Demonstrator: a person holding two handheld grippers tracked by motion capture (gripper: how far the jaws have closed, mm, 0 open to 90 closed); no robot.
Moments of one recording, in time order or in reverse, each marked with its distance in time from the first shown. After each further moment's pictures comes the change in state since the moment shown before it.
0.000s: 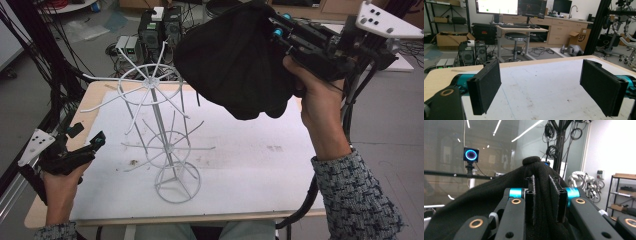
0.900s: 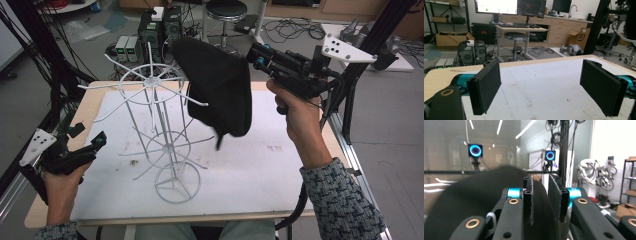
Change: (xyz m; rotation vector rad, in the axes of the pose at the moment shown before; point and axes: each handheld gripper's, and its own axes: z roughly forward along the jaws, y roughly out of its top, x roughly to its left) left arm -0.001 0.000 0.001 -0.001 -0.004 0.002; right arm -0.009 -0.059 0.002 0.028 0.044 0.118
